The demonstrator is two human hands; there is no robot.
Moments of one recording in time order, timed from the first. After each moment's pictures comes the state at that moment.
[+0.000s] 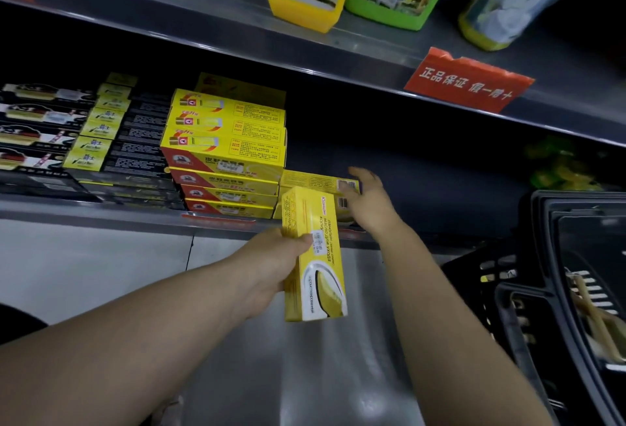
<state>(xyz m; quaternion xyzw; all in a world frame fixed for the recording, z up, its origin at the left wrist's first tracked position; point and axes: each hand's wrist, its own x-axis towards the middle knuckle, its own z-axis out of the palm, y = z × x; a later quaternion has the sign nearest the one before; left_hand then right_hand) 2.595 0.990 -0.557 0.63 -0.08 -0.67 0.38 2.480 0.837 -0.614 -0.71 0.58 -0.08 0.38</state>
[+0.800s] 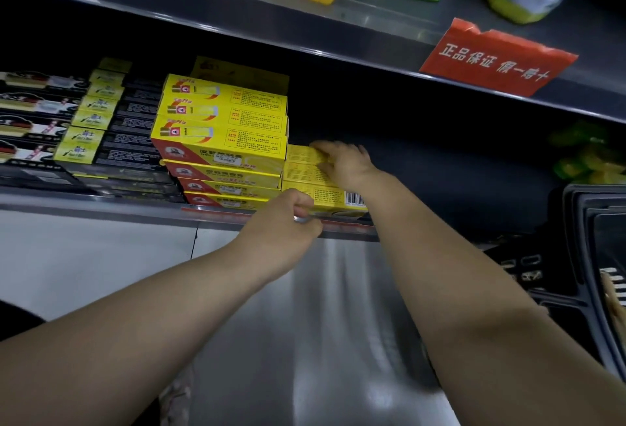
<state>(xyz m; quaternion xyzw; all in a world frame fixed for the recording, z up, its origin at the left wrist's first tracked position) 2.605 0.969 -0.570 0.73 -0.36 -0.47 0.33 2.532 0.779 -0.645 -0.88 0.44 0.10 0.16</state>
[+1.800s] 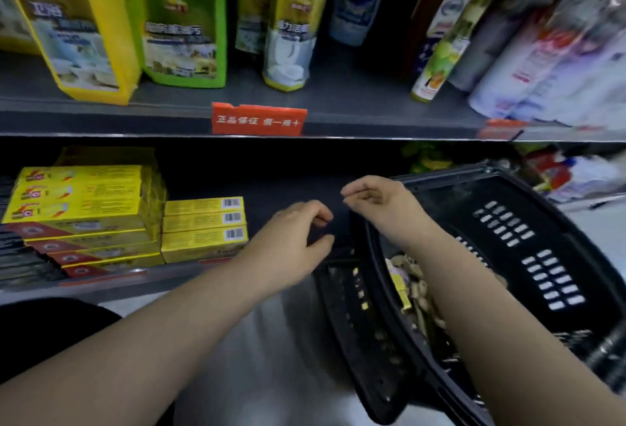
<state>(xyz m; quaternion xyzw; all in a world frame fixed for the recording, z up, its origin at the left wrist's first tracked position) 2.455 0.927 -0.484 0.58 -0.68 -0.31 0.32 2.295 0.856 -0.449 -0.71 0.55 -0.20 0.39</state>
